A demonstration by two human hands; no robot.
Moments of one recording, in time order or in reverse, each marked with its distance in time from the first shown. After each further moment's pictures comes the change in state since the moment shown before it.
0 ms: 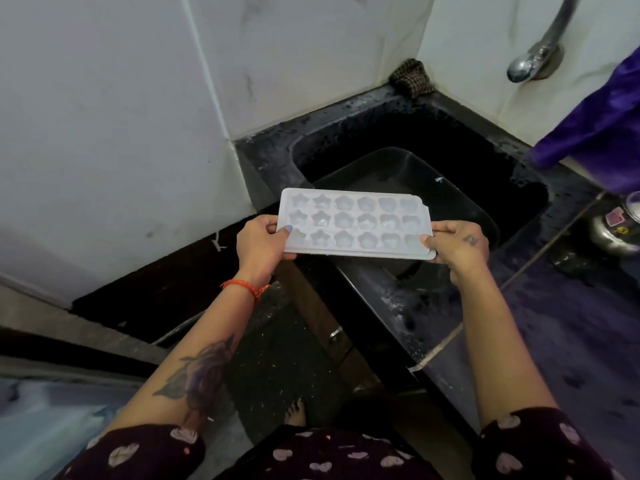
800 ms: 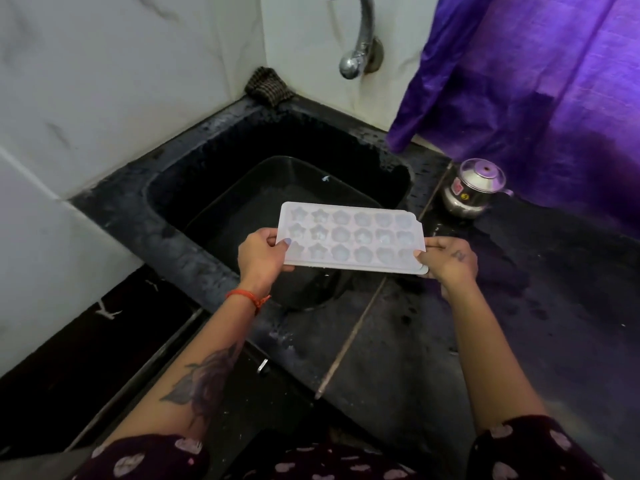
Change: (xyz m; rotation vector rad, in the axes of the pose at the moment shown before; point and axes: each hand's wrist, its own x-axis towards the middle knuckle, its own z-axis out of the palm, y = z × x) left_hand -0.007 0.043 0.189 0.117 -0.288 0.099; right_hand 0.043 0.071 -0.151 0.066 0.299 0.204
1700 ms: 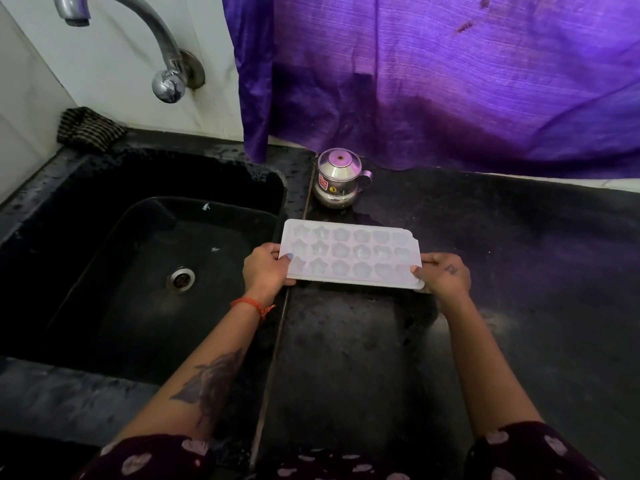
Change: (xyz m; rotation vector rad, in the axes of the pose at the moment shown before) left_hand -0.002 0.039 0.168 0.201 -0.445 0.068; right_hand 0.013 0.082 -0.123 0.008 0.324 0.276
